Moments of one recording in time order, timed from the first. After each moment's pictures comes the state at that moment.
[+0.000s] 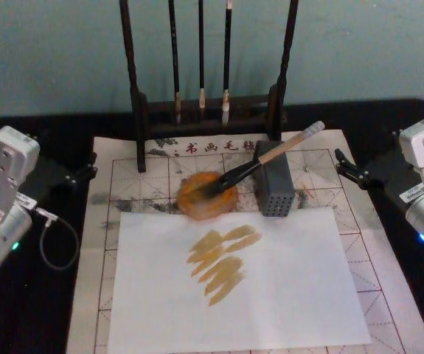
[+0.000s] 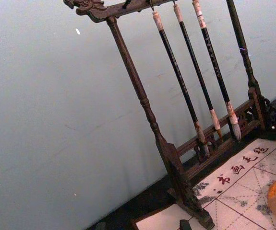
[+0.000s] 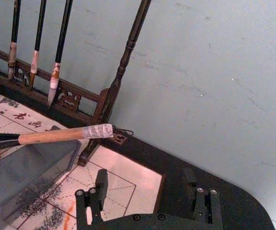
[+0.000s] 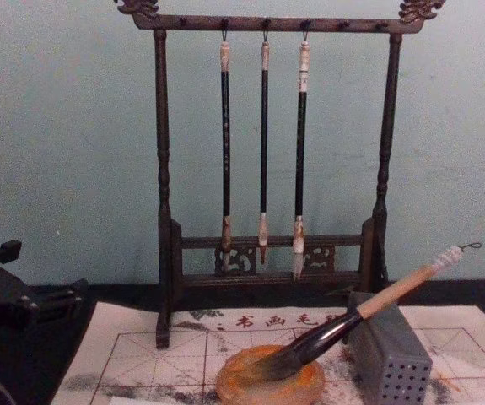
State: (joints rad) left arm -0.20 0.60 0.45 -1.41 -0.25 -0.12 0.03; right arm 0.20 0.60 -0.45 -1.41 0.25 -0.12 -0.03
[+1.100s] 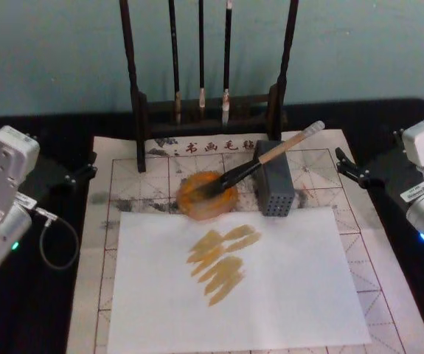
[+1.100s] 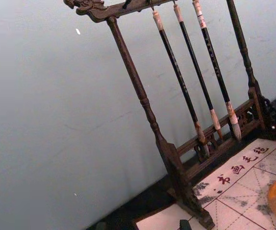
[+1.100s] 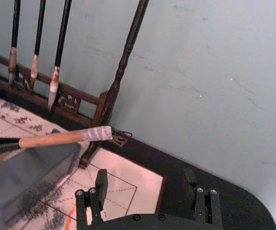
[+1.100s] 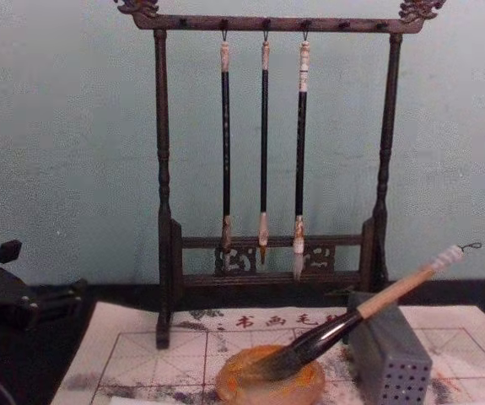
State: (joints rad) left arm -0.20 0.60 0.45 -1.41 -0.25 -0.12 0.03; right arm 0.19 0.60 -0.44 -1.41 0.26 -0.13 -0.02
